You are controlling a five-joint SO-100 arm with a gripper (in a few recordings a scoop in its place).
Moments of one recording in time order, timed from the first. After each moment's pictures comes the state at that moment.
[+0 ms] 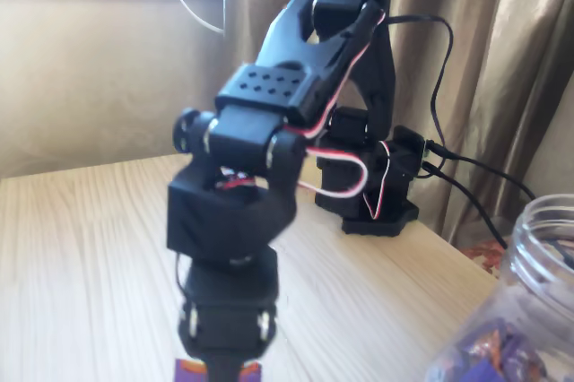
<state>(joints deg) -38.5 76.3 89.5 64.3 -28.8</state>
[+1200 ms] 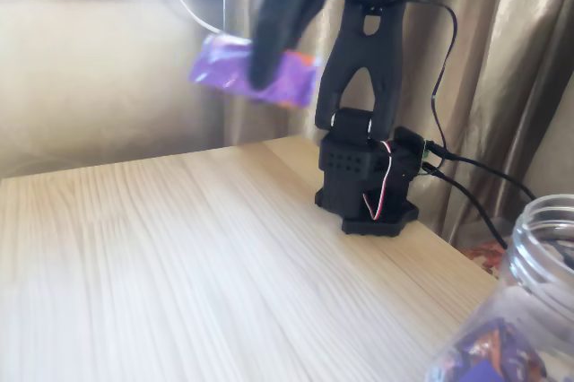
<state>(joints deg) -47.2 108.5 59.2 96.8 -18.0</state>
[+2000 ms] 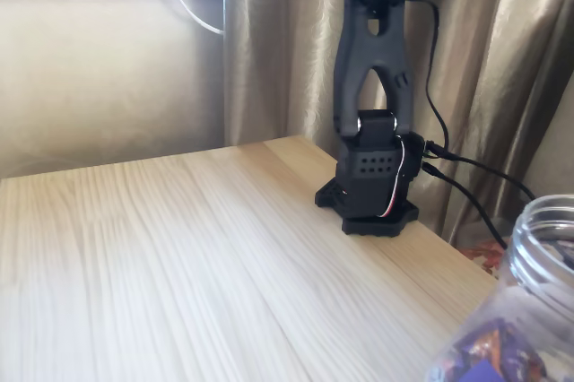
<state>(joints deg) -78.7 110.8 53.2 92.3 -12.2</state>
